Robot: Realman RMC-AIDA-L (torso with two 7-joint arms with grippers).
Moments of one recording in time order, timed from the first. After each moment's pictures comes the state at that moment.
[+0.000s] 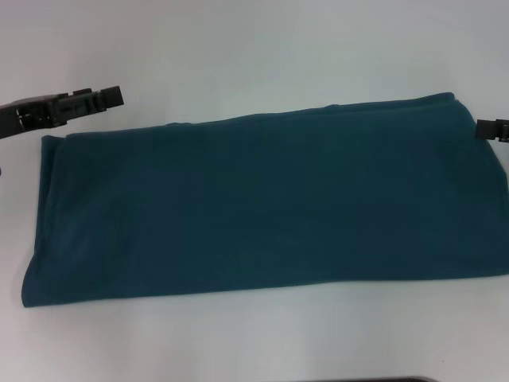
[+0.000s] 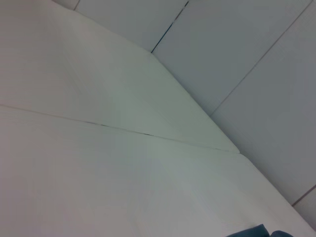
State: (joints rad) left arm -0.50 -2.06 -2.71 -0.72 -1.02 1.54 -1.87; right arm 0.43 1.93 -0.30 -0.68 -2.29 -1.68 1.86
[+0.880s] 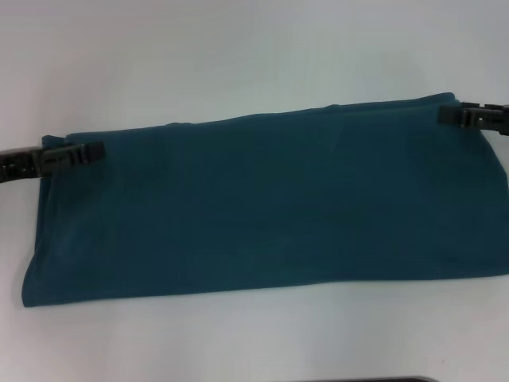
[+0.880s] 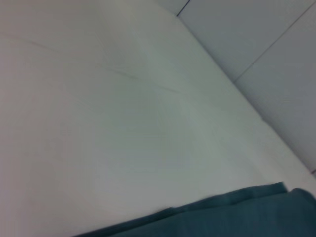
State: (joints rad) left arm -0.42 -2.03 -2.64 -0.71 -0.97 1.53 -1.89; right arm 0.49 1.98 -0.31 -0.67 -2.29 -1.61 1.83
